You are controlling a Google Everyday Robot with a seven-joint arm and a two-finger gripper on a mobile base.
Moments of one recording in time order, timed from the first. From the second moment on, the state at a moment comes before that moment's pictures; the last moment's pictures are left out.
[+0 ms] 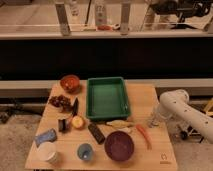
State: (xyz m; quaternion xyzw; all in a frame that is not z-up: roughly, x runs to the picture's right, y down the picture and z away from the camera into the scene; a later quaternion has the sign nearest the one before) arm 0.312 0.179 0.874 -0.27 -0.10 -0.17 0.94
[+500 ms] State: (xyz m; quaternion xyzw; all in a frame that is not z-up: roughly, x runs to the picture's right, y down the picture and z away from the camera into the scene) arm 0.307 0.133 0.913 -0.26 -0.07 -0.15 0.95
